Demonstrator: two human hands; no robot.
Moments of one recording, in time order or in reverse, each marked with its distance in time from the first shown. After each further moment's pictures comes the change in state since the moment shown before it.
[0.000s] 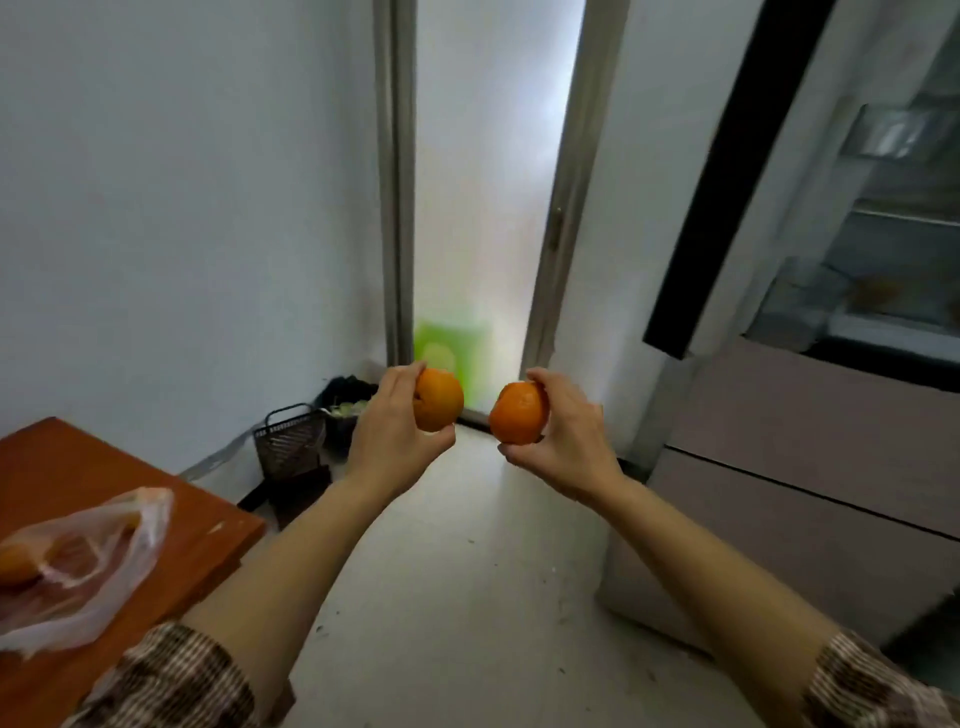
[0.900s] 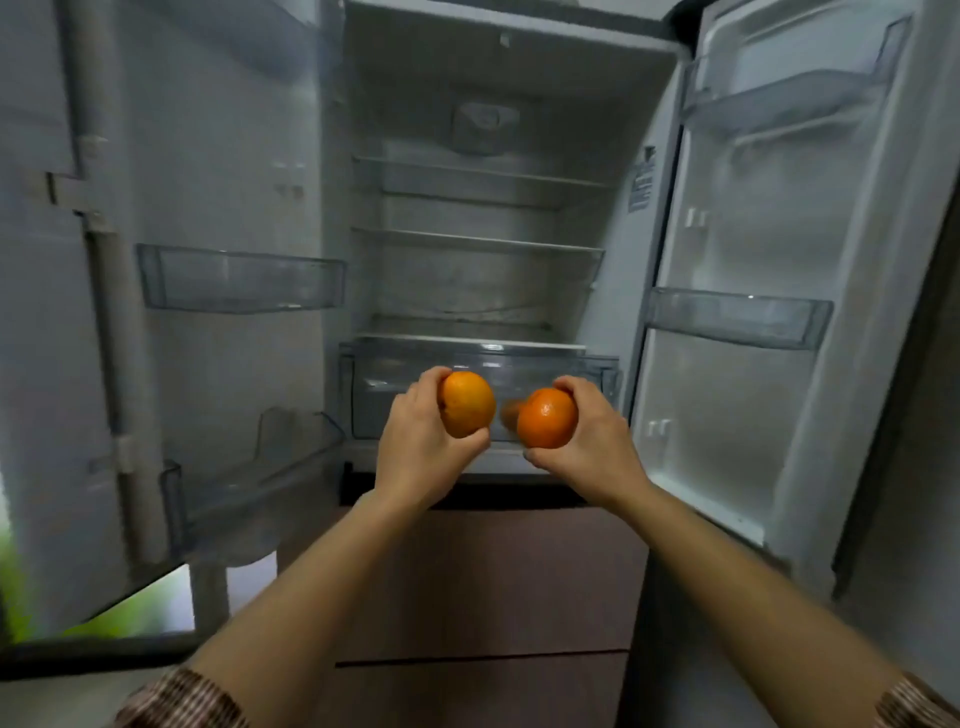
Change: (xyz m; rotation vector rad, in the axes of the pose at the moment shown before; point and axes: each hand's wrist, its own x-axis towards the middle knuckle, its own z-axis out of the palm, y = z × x) left_hand 0.141 0.525 0.411 -0.423 -0.089 0.445; right_hand -0.001 0.426 -0.473 -0.268 0.474 0.256
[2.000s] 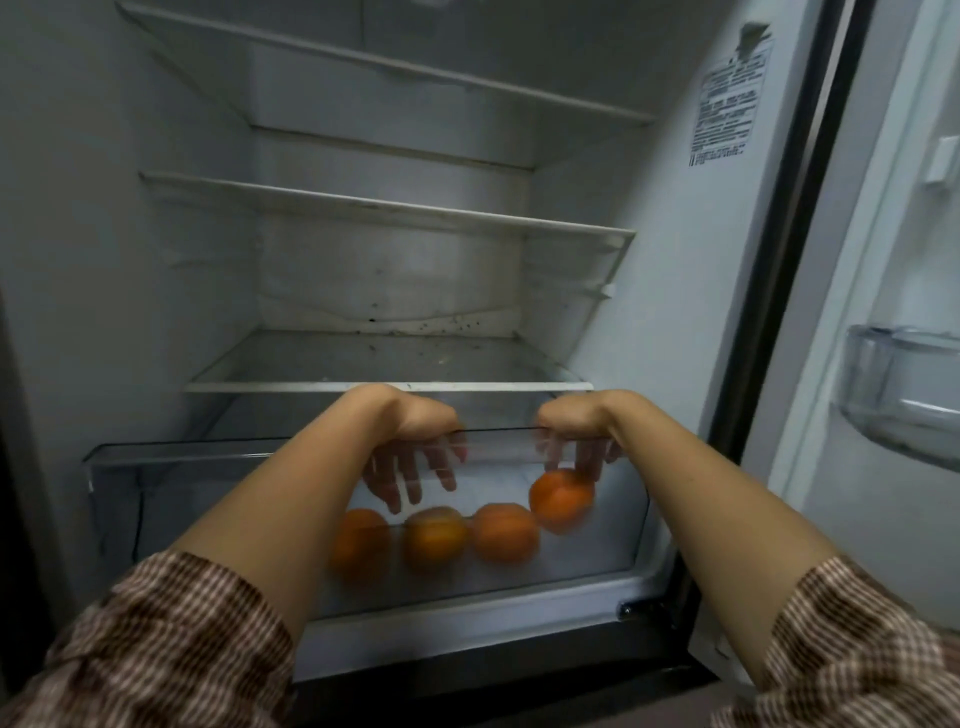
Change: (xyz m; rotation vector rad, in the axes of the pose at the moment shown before) left_hand 0.301 -0.101 0.172 0.293 -1.219 -0.629; right_hand 0.291 0.133 0.074 -0.317 -0.878 0.728
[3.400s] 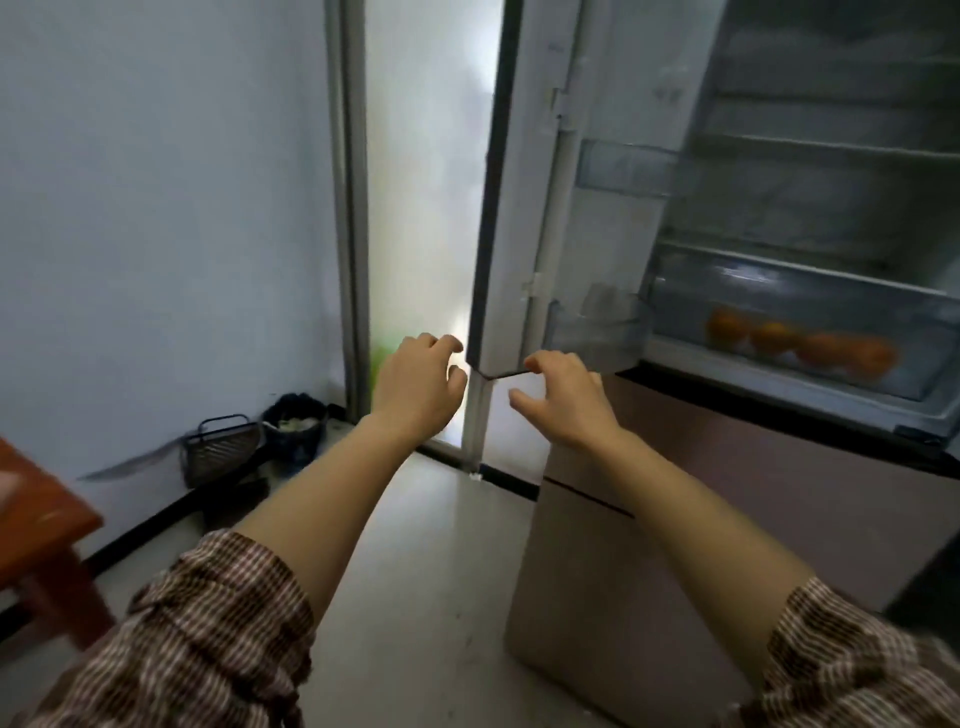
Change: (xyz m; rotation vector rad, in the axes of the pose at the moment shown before) left_hand -0.473 -0.358 0.322 0.088 1.329 -0.157; right_hand -0.405 -0.123 0.399 0.012 0.441 -1.103
